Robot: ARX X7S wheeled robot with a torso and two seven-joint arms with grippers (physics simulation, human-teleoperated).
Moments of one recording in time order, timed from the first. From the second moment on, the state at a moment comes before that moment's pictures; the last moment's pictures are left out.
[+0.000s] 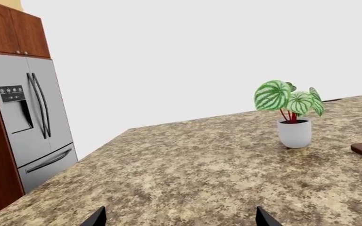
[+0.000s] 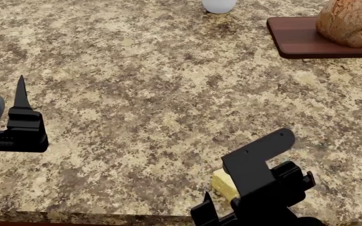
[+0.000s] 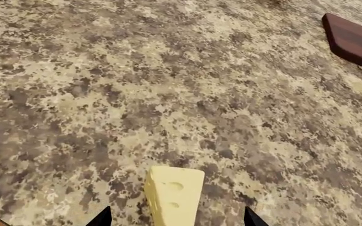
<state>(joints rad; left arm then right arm) -0.68 -0.30 0.13 0.84 -0.51 -1.29 -0.57 0.62 0.45 -0.32 -0.38 0.42 1.27 -0.05</state>
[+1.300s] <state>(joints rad) -0.71 -0.29 0.13 0.88 -0.56 -1.36 -0.62 1.08 0.60 0.05 -0.47 1.40 1.49 0.86</state>
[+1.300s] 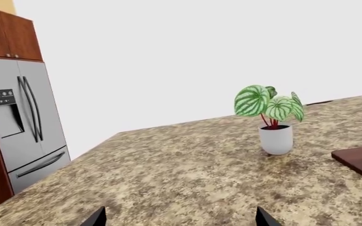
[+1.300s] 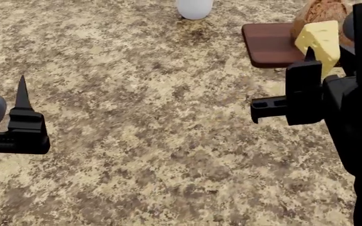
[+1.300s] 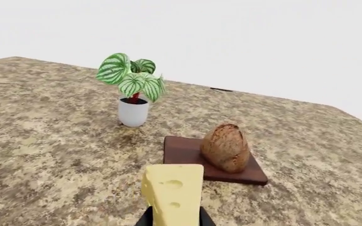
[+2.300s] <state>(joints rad) -1.34 -0.40 0.07 0.56 -1.32 -1.51 -1.09 1.72 0.66 -0.25 -0.10 1.66 1.47 1.16</state>
